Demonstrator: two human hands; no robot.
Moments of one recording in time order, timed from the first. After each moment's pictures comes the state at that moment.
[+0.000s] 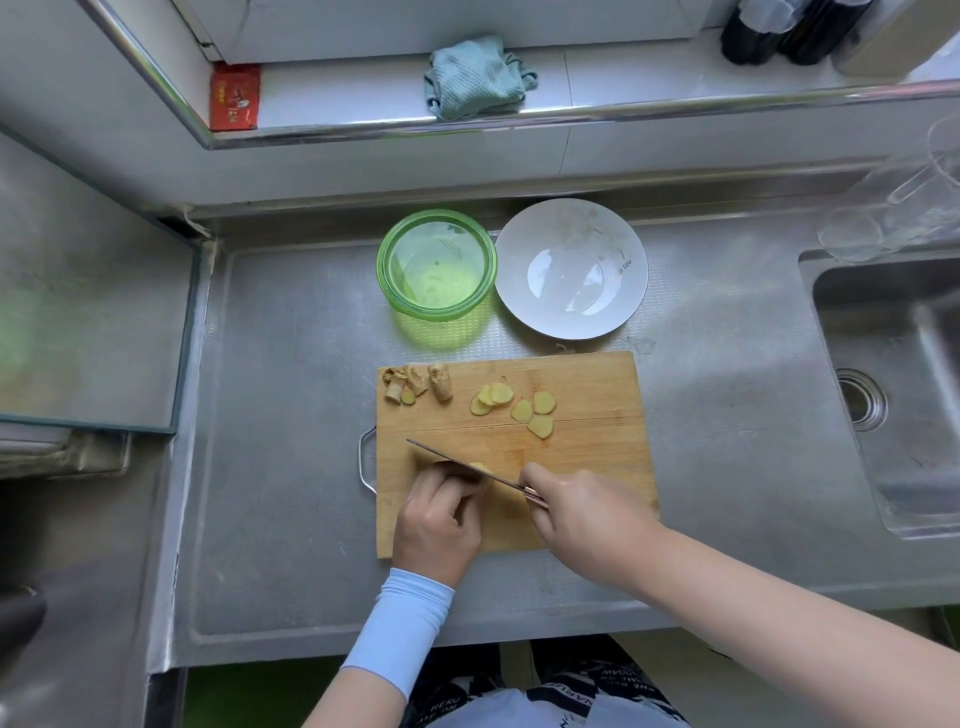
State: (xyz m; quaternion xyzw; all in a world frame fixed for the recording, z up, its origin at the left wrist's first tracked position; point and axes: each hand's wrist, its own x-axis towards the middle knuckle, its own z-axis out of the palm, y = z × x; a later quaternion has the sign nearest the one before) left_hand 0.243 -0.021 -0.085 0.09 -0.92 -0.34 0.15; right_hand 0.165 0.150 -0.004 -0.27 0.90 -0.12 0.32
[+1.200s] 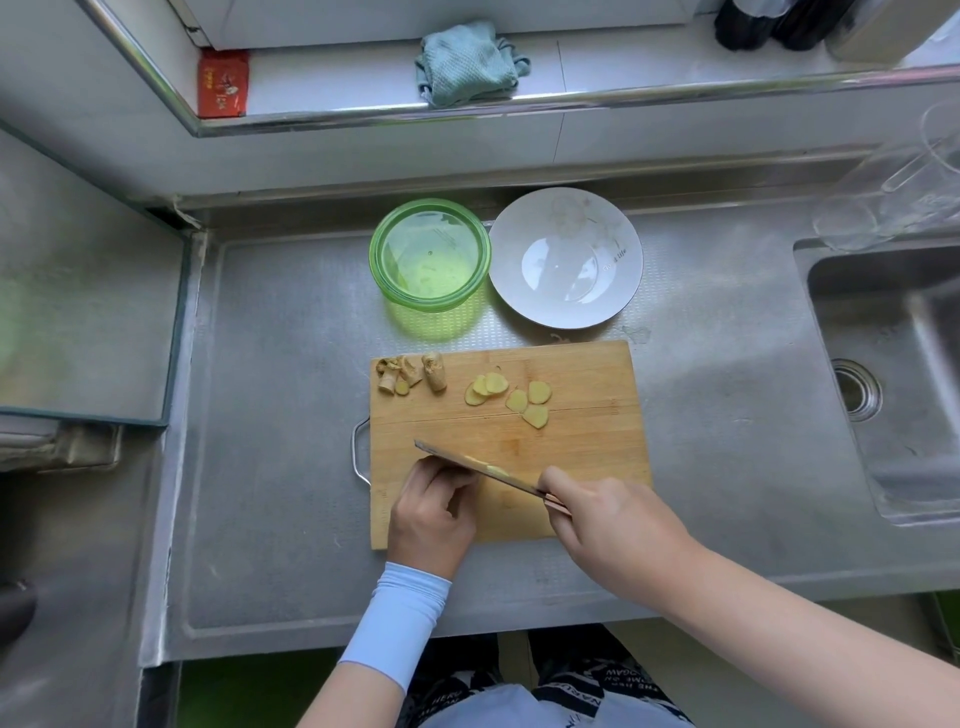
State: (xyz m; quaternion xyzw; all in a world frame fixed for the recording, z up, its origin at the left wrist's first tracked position) left_hand 0.246 -0.019 -0.091 0.10 -0.91 -0.35 0.19; right_hand 0.180 0.180 0.001 -0.28 0.91 -0.14 0.28
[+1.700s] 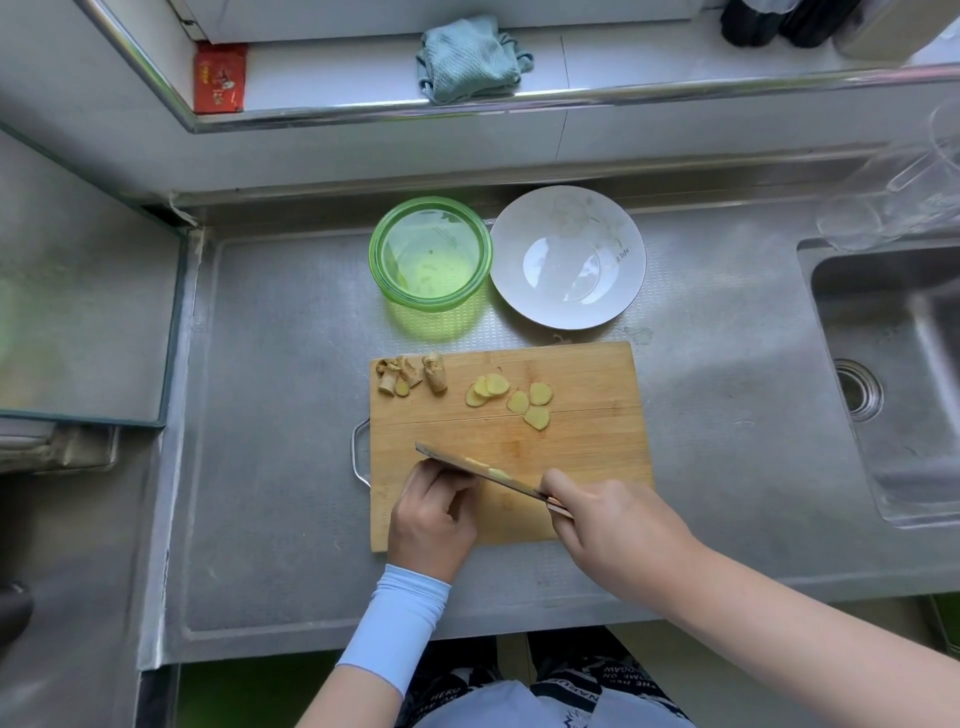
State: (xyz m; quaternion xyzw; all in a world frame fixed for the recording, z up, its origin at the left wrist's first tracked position) left_hand 0.245 -0.020 -0.092 0.10 -0.91 -0.35 0.19; right_hand 0.177 0.178 0.006 -0.28 0.90 -0.13 0.31
